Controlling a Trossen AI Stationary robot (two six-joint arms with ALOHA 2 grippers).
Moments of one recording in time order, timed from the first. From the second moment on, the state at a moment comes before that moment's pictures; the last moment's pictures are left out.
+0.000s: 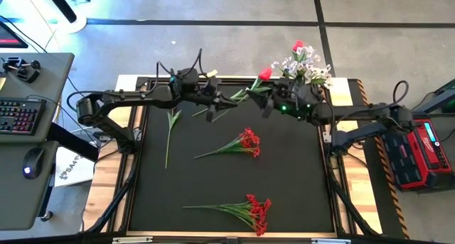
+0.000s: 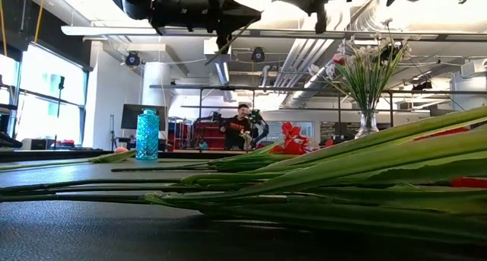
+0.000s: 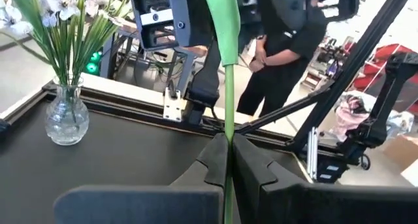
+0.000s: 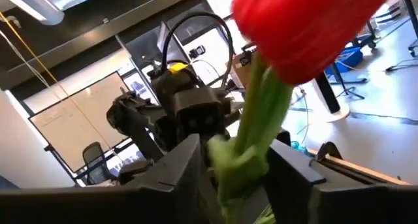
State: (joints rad) left arm 0.38 1.52 1.02 0.36 0.54 -0.24; right arm -0.17 1.20 0.82 0.54 0.18 0.49
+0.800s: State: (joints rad) left arm 0.38 1.52 1.02 0.07 0.41 -0.18; right arm -0.19 1.08 1.06 -0.40 0.54 0.38
